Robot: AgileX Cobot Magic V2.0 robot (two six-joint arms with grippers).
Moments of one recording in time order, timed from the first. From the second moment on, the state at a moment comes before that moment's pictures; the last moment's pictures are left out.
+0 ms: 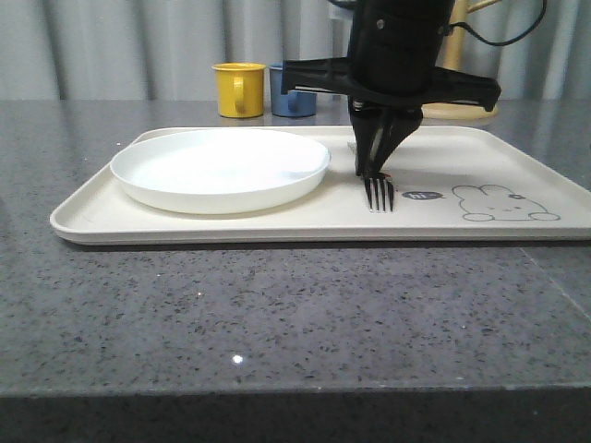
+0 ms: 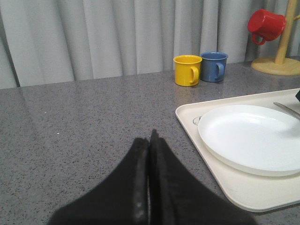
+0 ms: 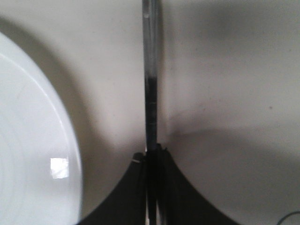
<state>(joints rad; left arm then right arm) -0.16 0.22 -0.39 -0.13 0.34 0.18 0.53 1.86 -1.52 -0.13 0.88 0.69</state>
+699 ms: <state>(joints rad) -0.16 0.22 -0.39 -0.13 0.34 0.18 0.52 1.70 -1.52 -0.14 0.90 0.68</state>
